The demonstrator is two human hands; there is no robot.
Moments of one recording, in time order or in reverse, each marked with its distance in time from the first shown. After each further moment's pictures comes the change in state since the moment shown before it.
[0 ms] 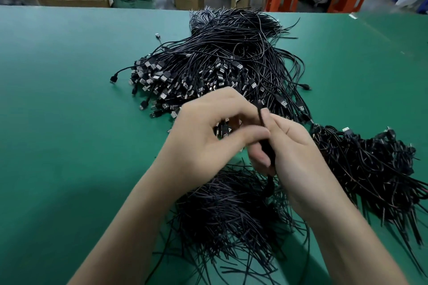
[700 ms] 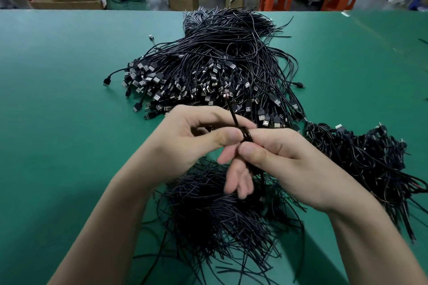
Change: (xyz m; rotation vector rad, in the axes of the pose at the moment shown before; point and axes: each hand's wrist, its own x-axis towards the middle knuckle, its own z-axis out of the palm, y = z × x) left_hand -0.004 -0.018 -0.011 -0.373 -0.181 -0.225; right_hand -0.002 -0.005 -0.025 -0.105 -0.465 -0.023
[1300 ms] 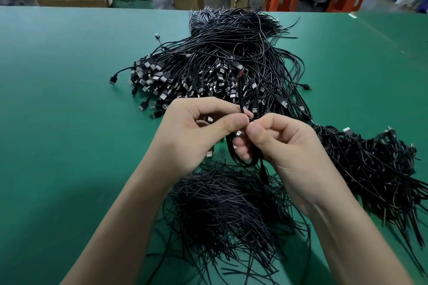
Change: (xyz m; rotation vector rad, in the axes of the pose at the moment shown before) left_hand 0.001 -0.007 0.004 -0.028 0.259 -0.008; right_hand 0.012 0.013 0.012 0.234 0.474 0.005
